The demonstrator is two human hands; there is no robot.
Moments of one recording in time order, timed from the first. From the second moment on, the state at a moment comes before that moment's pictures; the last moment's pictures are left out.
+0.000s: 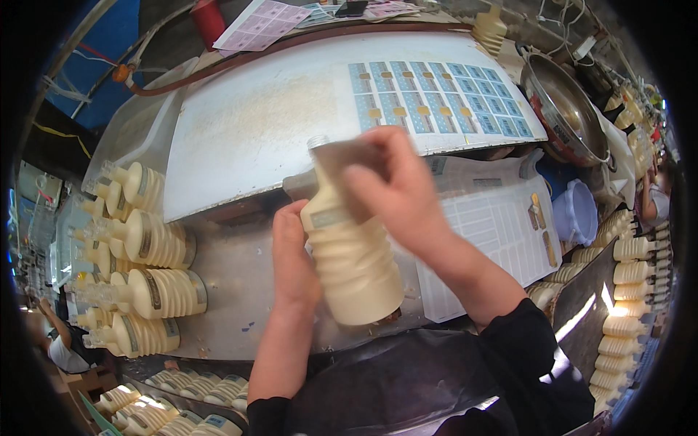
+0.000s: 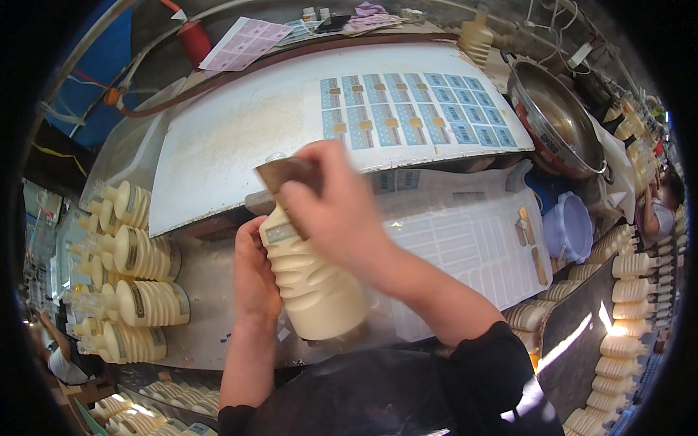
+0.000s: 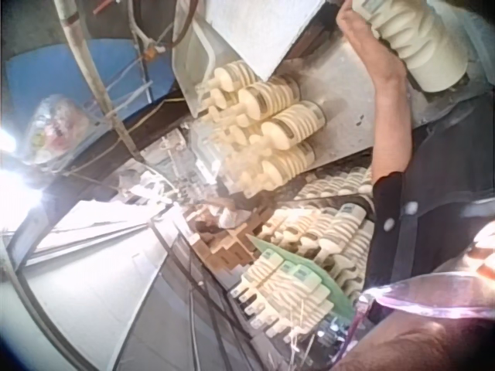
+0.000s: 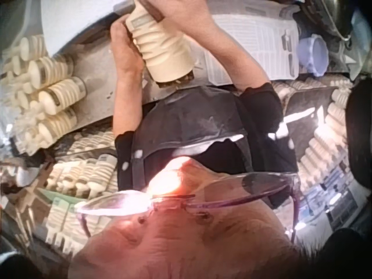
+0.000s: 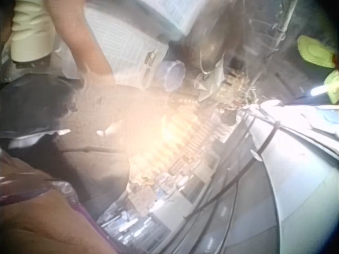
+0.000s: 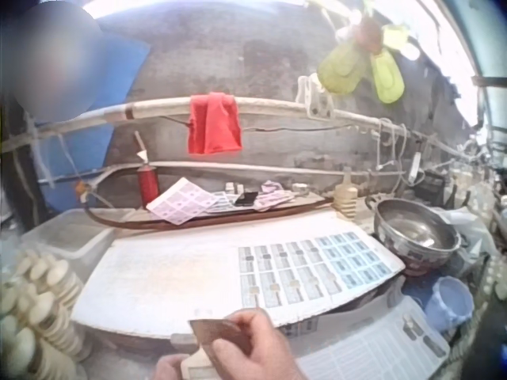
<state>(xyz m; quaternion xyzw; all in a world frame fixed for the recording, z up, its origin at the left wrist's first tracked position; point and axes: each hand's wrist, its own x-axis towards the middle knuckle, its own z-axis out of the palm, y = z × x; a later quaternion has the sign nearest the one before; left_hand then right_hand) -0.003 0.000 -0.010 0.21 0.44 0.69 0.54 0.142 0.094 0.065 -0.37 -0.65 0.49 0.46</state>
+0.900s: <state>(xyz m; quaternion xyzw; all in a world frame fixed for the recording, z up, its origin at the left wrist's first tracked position) 0.028 -0.012 0.010 0.36 0.52 0.63 0.46 0.103 0.065 0.073 -0.37 -0.82 0.28 0.33</state>
